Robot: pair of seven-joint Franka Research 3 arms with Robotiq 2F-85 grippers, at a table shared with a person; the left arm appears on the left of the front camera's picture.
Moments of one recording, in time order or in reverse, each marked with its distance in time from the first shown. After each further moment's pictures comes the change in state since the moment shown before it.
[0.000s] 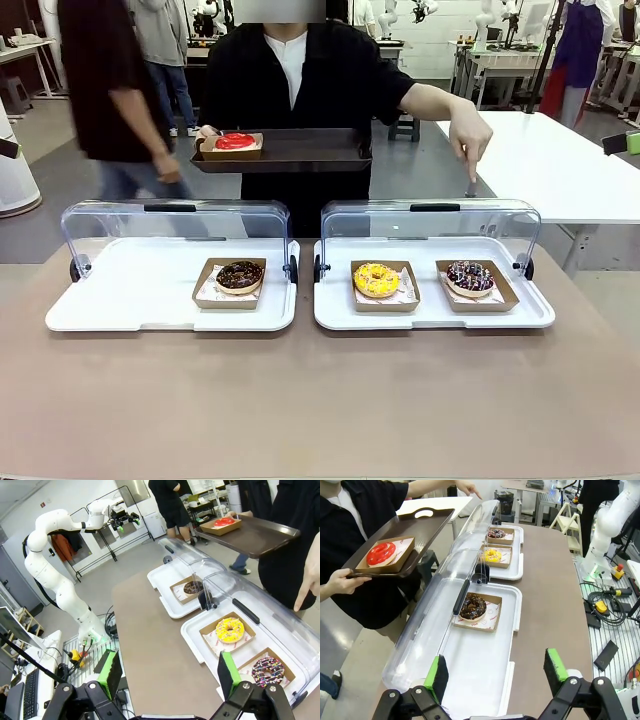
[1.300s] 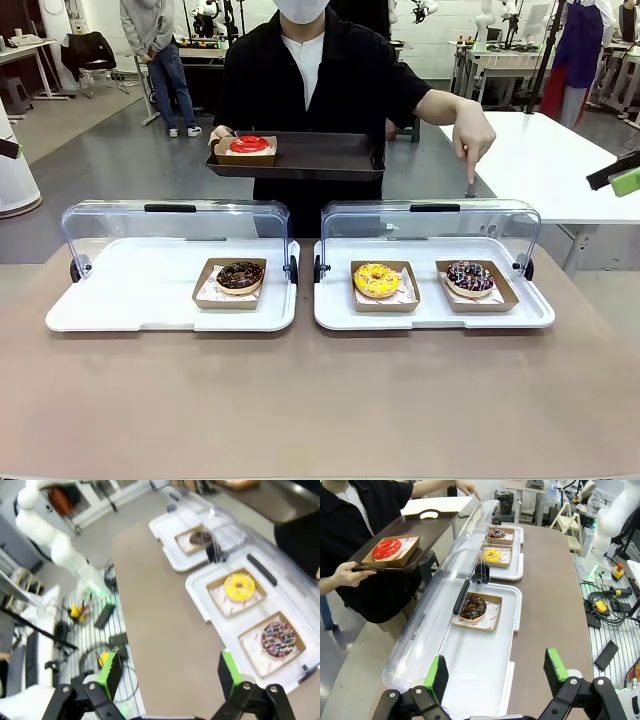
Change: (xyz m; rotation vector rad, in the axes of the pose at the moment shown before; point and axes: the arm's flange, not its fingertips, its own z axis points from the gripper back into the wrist) left arm 0.000 0.000 0.000 0.000 0.000 -0.001; right arm -0.001 0.002 -0.031 0.014 0.310 0.028
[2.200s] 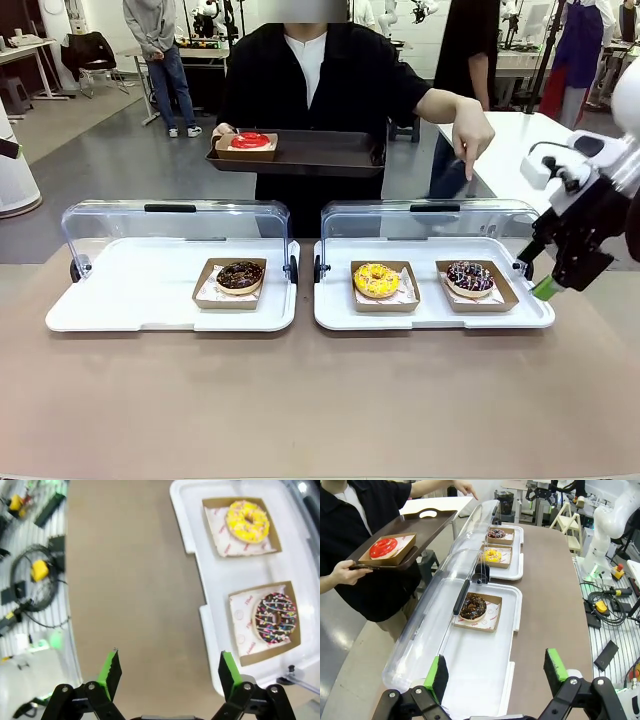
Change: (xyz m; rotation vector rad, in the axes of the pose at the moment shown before) left arm 0.000 0.000 0.000 0.000 0.000 0.000; right arm -0.018 -0.005 -0.145 -0.182 0.520 0.340
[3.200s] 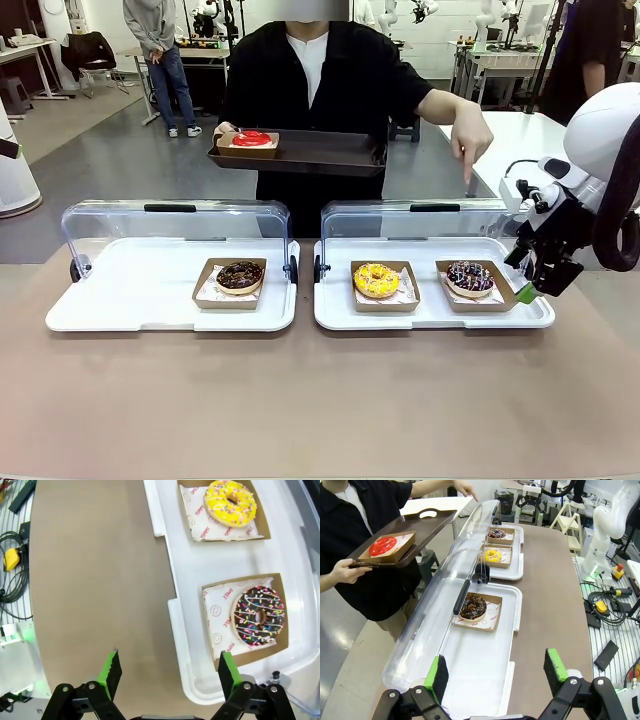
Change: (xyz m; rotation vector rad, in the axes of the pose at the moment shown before) left arm 0.000 0.000 0.000 0.000 0.000 0.000; right arm -0.006 -0.037 -0.034 -0.045 0.045 0.033
